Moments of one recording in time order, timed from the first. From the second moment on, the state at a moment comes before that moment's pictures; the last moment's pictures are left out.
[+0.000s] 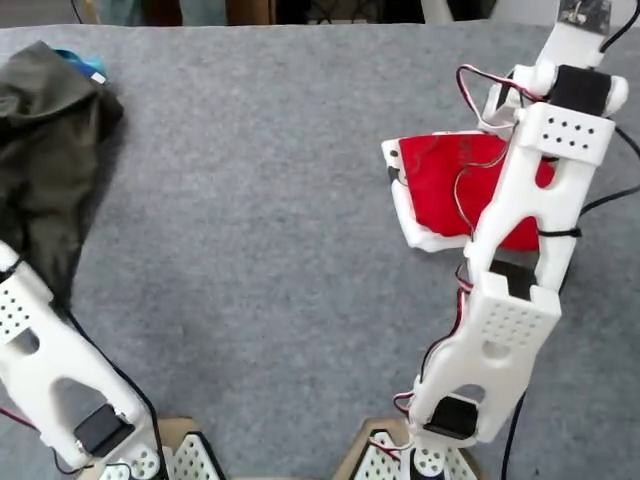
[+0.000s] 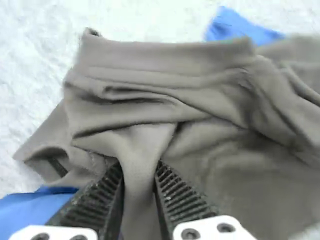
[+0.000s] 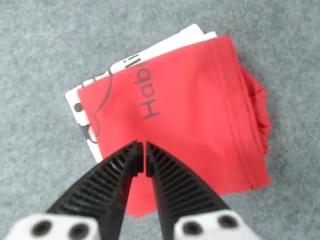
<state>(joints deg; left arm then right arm) -46.6 61.8 -91.9 92.5 7.3 16.1 31.3 -59.6 100.9 -5.8</state>
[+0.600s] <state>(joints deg) -23.6 26.2 -74.9 100.8 7.3 9.4 23.4 -52.8 101.0 0.1</state>
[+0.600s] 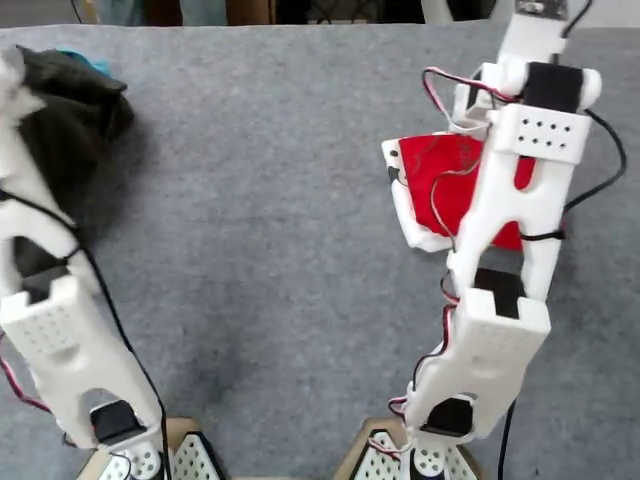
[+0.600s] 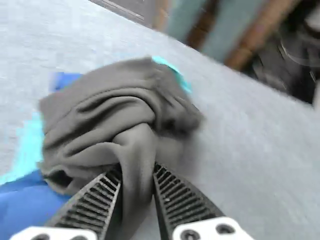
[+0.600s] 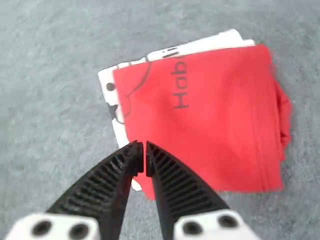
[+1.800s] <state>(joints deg) -41.5 4.4 14.8 65.3 1.1 -37.3 44.0 -52.3 96.1 -0.5</state>
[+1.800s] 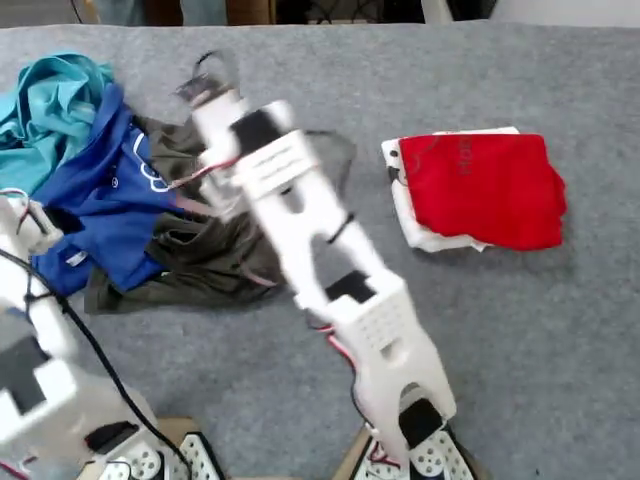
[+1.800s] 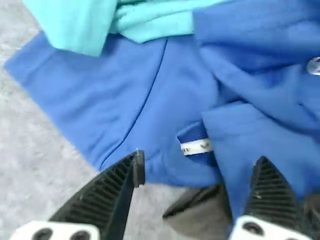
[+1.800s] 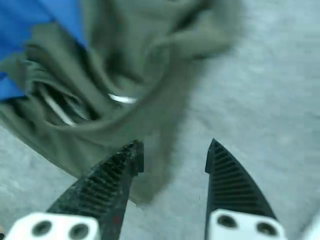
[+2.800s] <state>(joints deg) -41.0 29.9 -45.7 95.3 3.6 -25.3 52.2 -59.0 100.6 -4.9</state>
